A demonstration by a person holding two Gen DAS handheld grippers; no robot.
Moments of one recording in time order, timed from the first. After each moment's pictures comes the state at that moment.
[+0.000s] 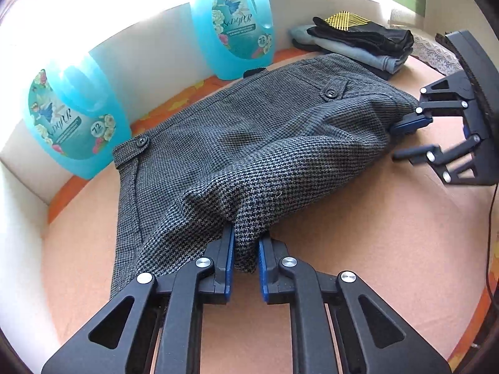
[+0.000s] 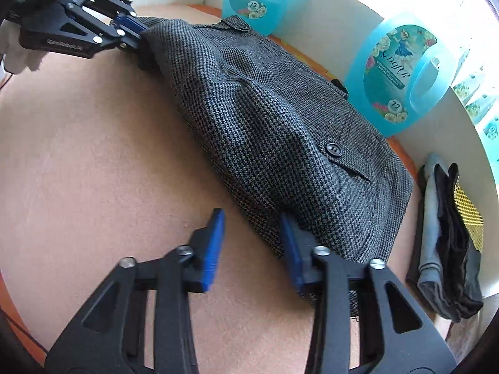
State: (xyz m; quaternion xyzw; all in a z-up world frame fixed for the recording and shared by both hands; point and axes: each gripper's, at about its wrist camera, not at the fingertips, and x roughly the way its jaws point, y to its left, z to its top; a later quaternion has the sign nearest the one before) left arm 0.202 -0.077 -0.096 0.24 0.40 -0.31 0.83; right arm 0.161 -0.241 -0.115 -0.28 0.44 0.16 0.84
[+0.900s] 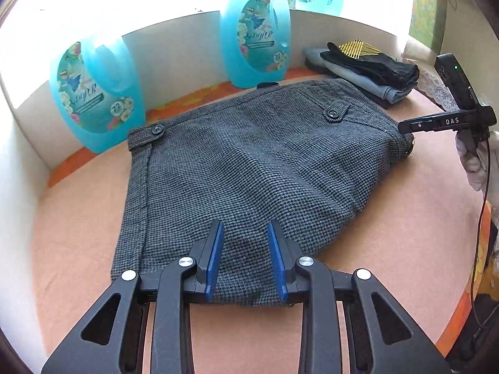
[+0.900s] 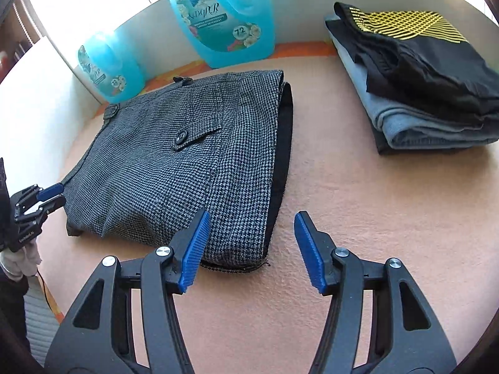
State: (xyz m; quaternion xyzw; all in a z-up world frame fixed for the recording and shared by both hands) left arm 0.192 -0.059 -0.090 0.15 0.40 -0.29 0.85; right arm 0.172 -0.399 -0.105 0.15 0.50 0.05 0.85
